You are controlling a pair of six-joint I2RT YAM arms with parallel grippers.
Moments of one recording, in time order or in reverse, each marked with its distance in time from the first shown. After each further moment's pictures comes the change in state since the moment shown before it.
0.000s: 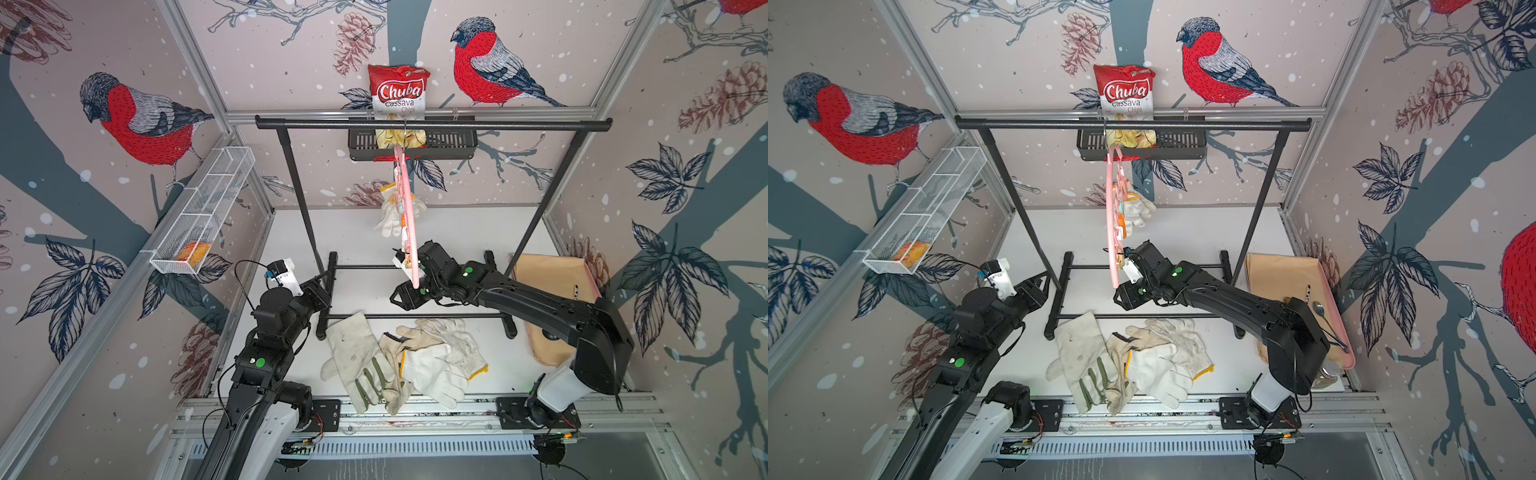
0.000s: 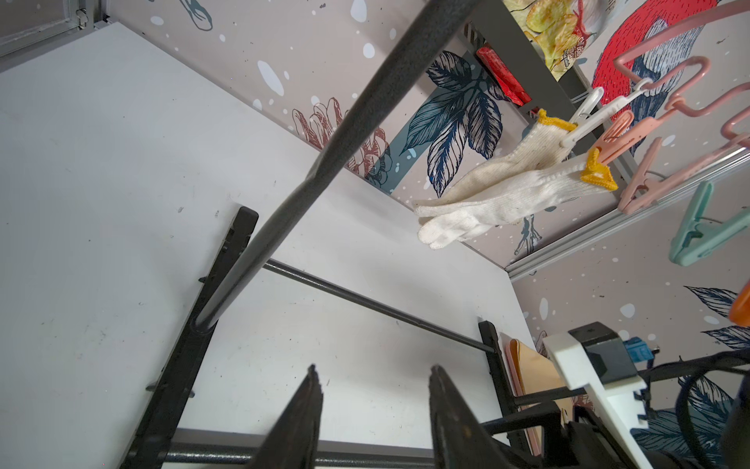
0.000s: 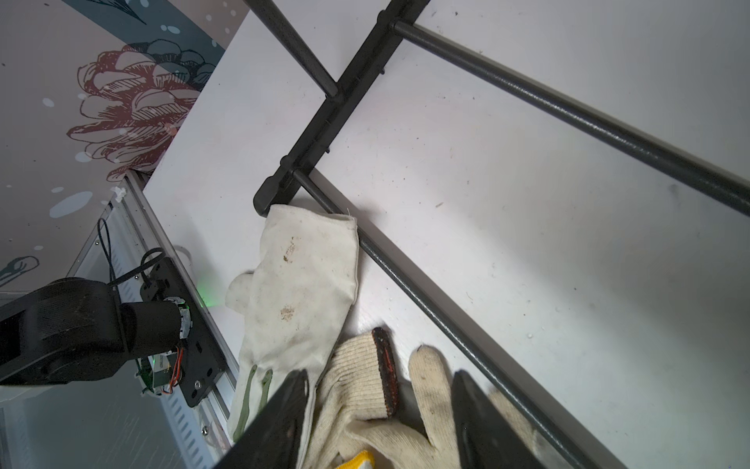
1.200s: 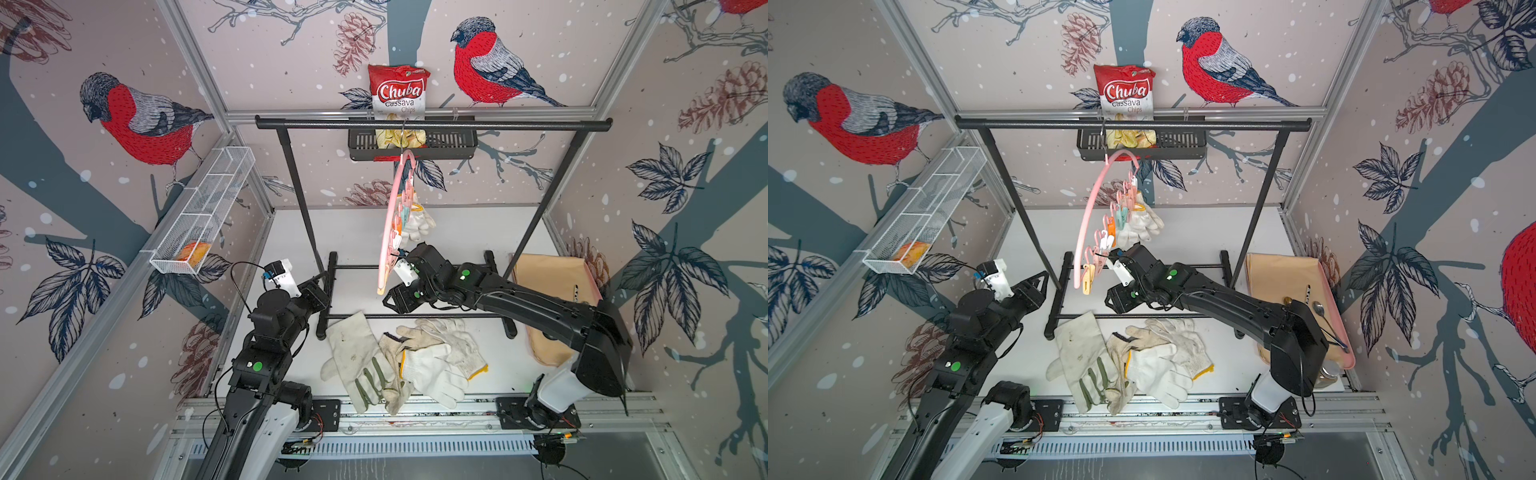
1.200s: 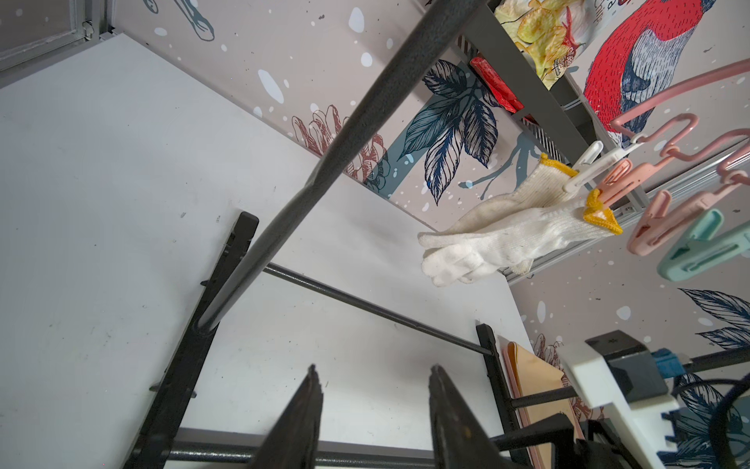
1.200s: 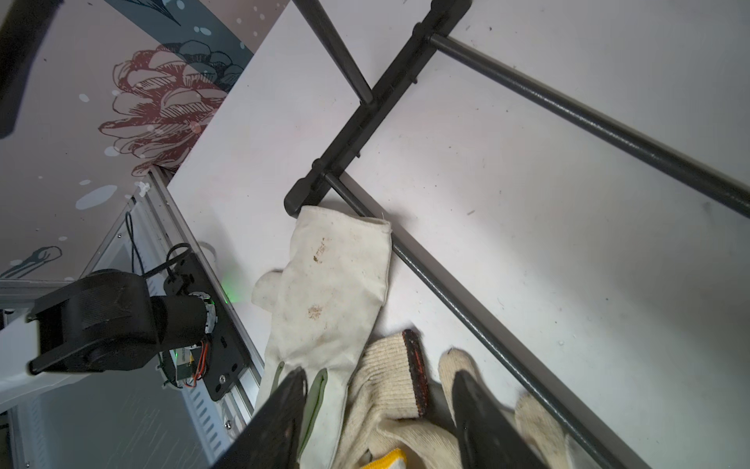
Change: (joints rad) left arm 0.000 -0.023 0.014 -0.022 -0.007 0.002; right arm 0.077 -0.009 0.032 -0.027 0.040 0.028
